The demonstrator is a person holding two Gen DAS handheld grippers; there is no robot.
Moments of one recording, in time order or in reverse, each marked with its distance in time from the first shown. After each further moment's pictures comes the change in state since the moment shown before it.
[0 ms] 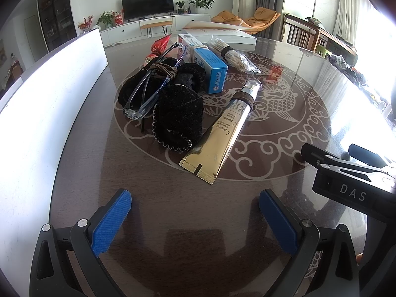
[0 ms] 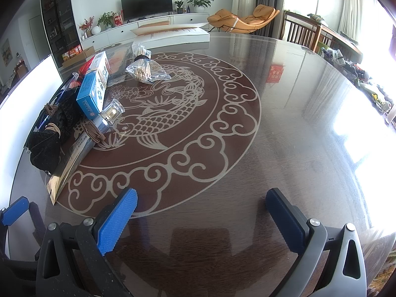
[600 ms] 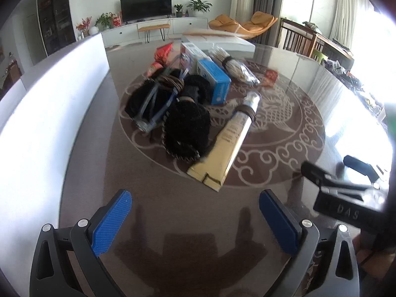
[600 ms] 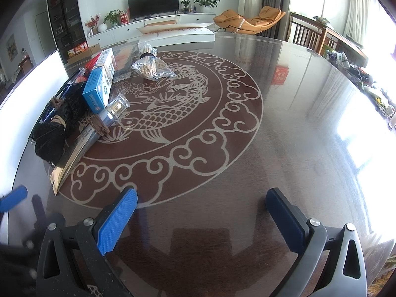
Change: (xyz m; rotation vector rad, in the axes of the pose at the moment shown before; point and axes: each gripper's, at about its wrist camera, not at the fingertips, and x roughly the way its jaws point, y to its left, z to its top) left arm -0.016 0.016 0.015 -0.013 -0.042 -0.019; right arm -0.006 -0.003 -0.009 -0.034 -0.001 0.026
